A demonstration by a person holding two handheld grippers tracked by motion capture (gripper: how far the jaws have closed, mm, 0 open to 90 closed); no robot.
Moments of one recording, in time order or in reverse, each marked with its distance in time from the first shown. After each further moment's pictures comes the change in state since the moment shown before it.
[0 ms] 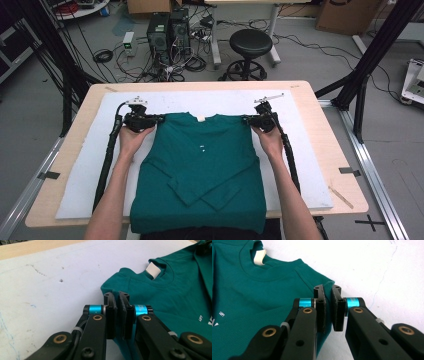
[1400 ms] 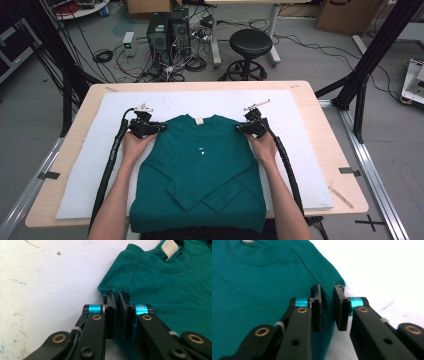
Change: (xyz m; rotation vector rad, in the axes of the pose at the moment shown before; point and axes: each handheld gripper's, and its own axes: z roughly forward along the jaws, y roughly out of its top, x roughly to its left) left arm 0.008 -0.026 0.024 0.107 0.028 0.034; right arm 0.012 -0.013 0.034 0.090 -0.039 -0.064
